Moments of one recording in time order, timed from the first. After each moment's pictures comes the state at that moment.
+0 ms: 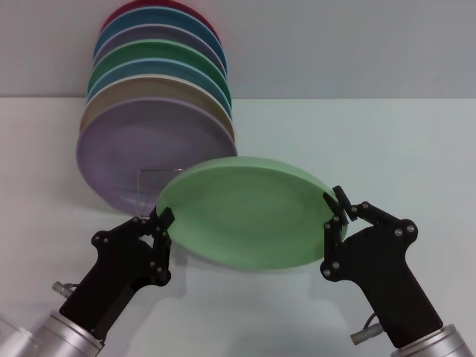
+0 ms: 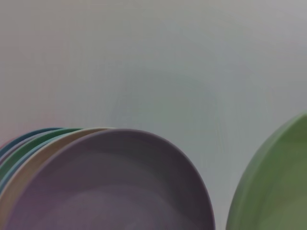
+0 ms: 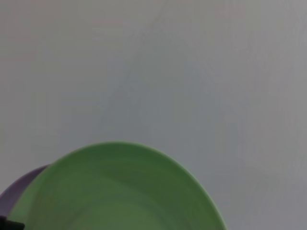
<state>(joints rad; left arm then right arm) -0.29 -2.08 -0.20 -0.37 2.12 1.39 -0.11 0.10 2.09 0.29 0.76 -2.16 -1.39 -0.84</state>
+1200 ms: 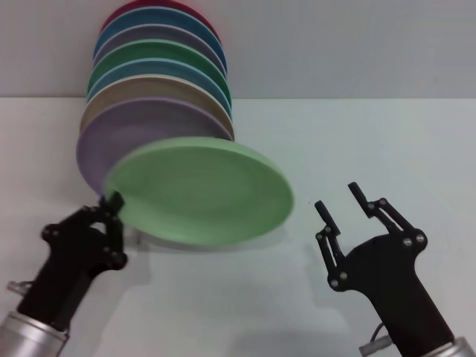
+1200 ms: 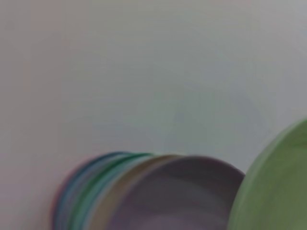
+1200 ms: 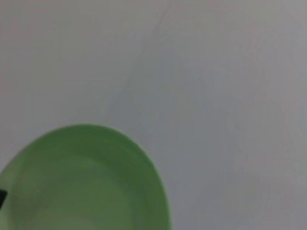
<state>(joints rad) -0.23 -2.07 -0.33 -0.38 2.12 1.44 -0.07 0.09 2.08 0.25 0.75 -2.17 -1.45 -0.84</state>
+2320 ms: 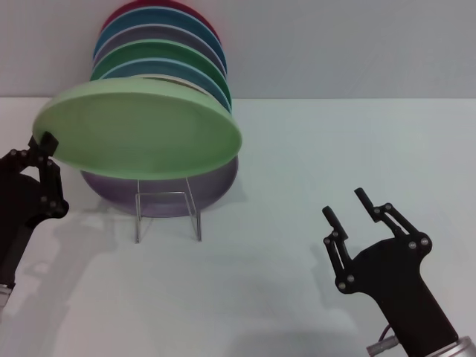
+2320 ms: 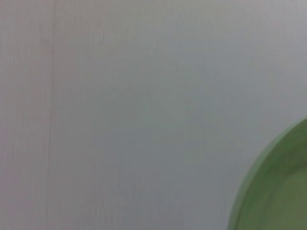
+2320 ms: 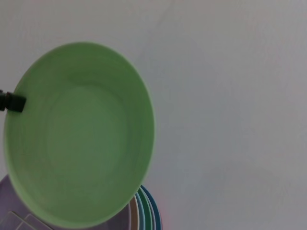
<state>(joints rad) -0.32 -2.07 -0.44 -0.20 2.13 1.63 -0.08 0.12 2.09 0.22 0.68 -2.11 -1.47 -0.83</state>
